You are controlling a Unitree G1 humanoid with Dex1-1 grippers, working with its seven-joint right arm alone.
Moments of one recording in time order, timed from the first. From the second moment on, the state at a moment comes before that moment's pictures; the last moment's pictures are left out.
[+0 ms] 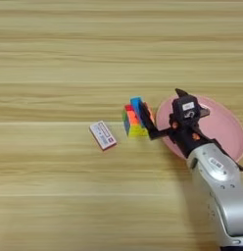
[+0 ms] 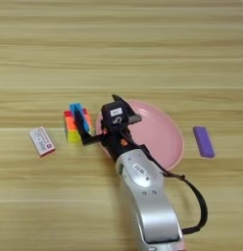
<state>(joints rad) 0.10 -0.14 0.08 -0.36 0.02 0.26 0.20</state>
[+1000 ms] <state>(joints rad) 0.09 -0.11 0.12 -0.23 -0.03 0.19 0.20</state>
